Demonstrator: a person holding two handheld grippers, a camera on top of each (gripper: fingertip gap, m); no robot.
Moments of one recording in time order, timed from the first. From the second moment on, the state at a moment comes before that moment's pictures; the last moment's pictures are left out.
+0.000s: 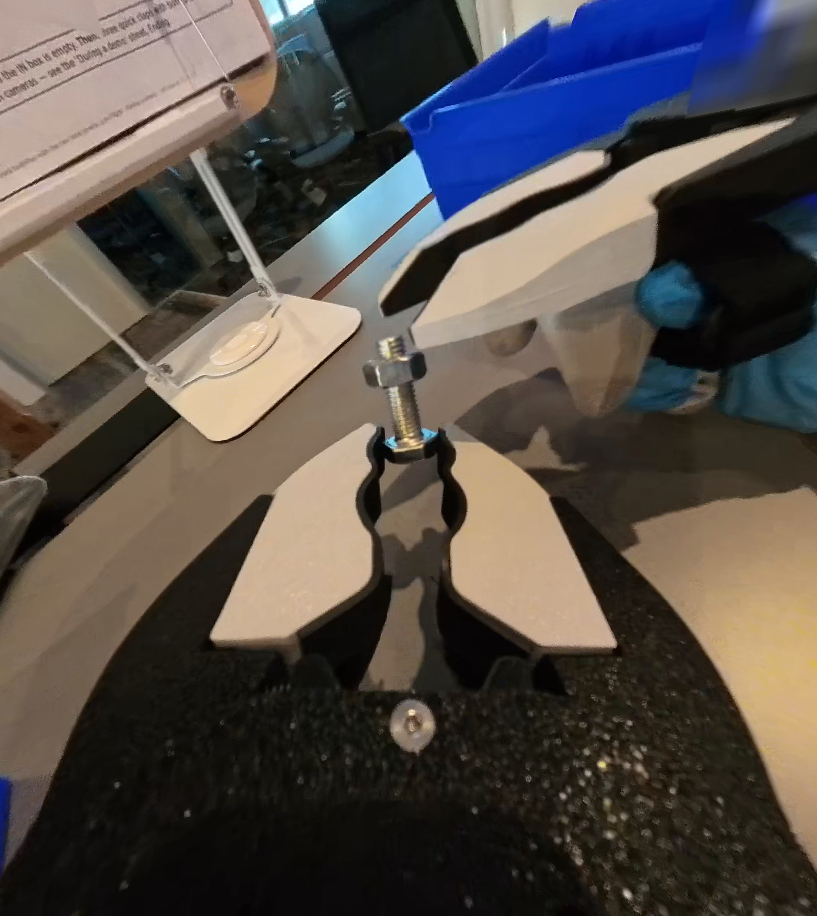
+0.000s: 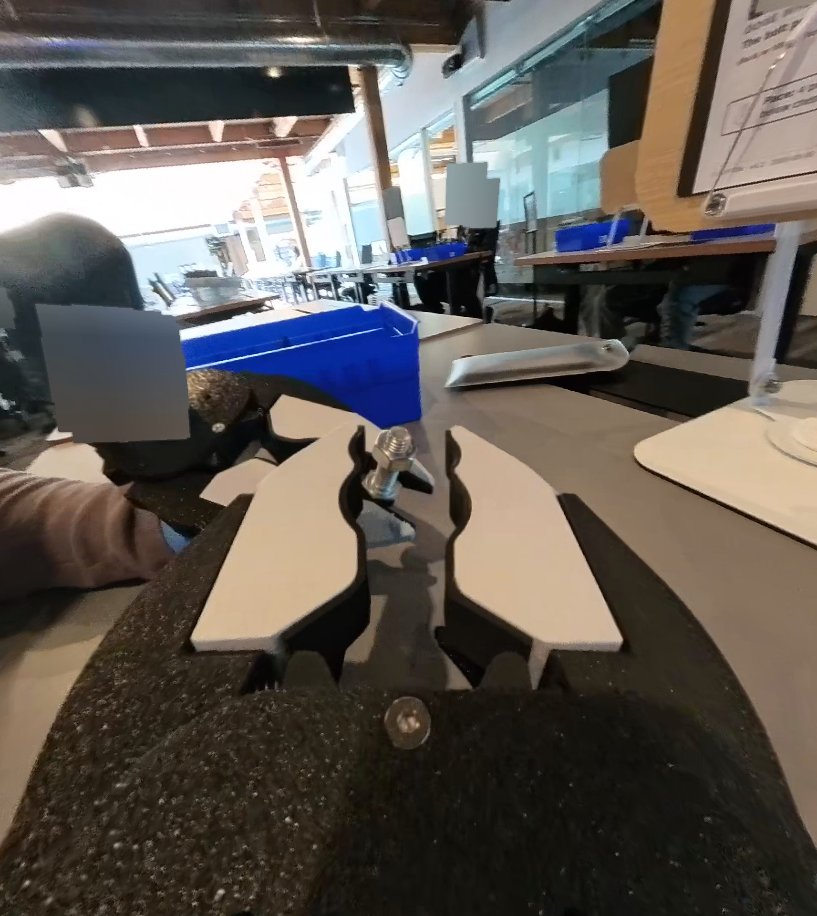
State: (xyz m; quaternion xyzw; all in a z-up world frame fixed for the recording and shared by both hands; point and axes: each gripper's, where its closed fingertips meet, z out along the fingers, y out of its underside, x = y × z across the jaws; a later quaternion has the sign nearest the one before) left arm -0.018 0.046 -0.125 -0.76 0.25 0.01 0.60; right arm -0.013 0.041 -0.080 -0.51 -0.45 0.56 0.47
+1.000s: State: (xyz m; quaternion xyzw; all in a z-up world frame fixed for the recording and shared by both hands) left arm -0.022 0.048 -0.117 -0.73 0.26 0.02 0.63; right arm -0.003 0.056 -0.085 -0.57 -0.38 0.55 0.47
